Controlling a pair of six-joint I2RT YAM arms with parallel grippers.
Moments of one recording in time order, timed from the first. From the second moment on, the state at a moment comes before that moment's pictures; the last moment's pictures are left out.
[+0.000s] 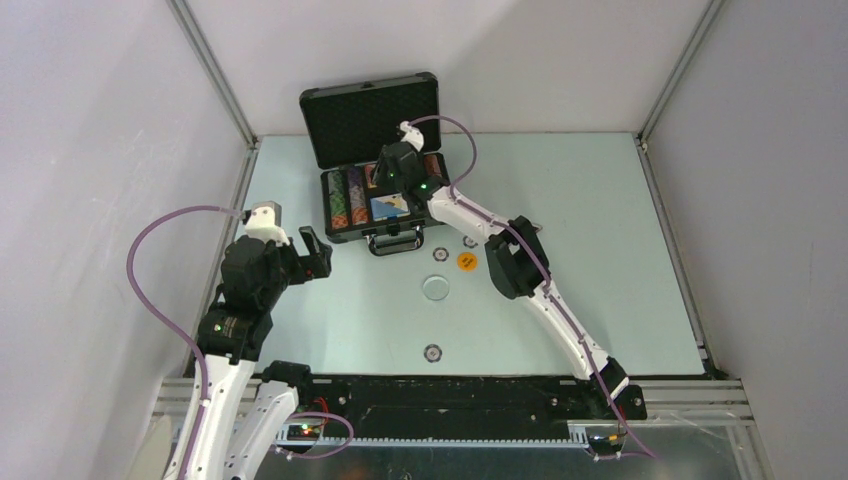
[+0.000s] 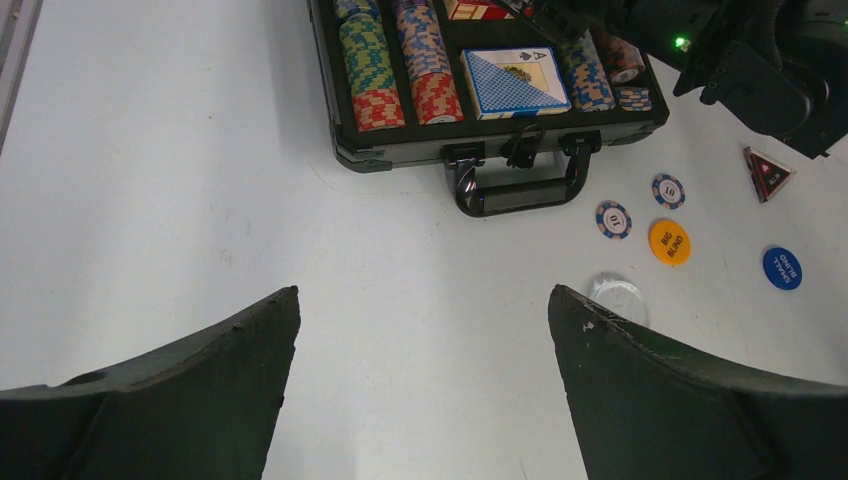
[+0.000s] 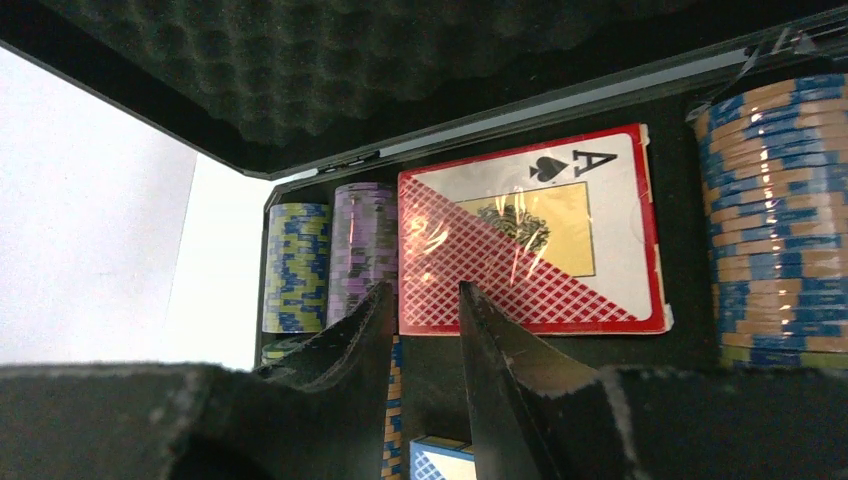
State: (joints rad) left arm -0.15 0.58 0.78 -0.62 -0.02 -0.26; right arm 0.74 2.66 2.41 -0.12 0.19 0.75
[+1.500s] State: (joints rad) left arm -0.15 0.58 0.78 -0.62 -0.02 -0.26; right arm 0.78 2.68 2.43 -0.07 0.21 0.78
